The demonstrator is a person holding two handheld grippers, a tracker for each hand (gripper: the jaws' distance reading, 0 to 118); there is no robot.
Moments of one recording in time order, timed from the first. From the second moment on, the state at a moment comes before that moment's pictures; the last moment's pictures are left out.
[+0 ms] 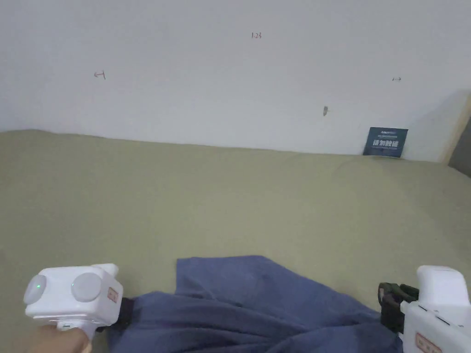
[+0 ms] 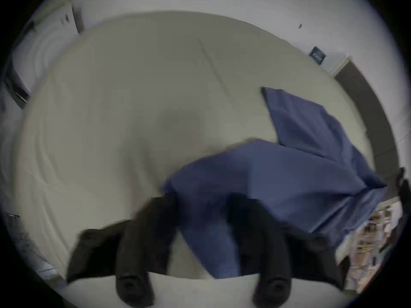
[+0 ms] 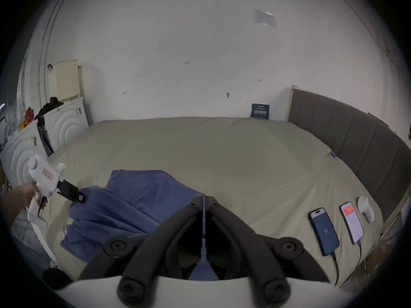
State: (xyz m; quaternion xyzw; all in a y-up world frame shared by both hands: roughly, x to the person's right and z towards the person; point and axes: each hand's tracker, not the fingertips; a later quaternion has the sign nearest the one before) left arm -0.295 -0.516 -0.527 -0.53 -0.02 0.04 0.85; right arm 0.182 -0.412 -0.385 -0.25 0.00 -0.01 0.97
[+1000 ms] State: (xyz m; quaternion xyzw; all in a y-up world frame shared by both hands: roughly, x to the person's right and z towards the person) left arm -0.318 -0.392 -0.481 -0.31 -0.07 0.16 0.94; right arm 0.213 -0.395 -0.429 -0.35 0.08 -0.03 0.93
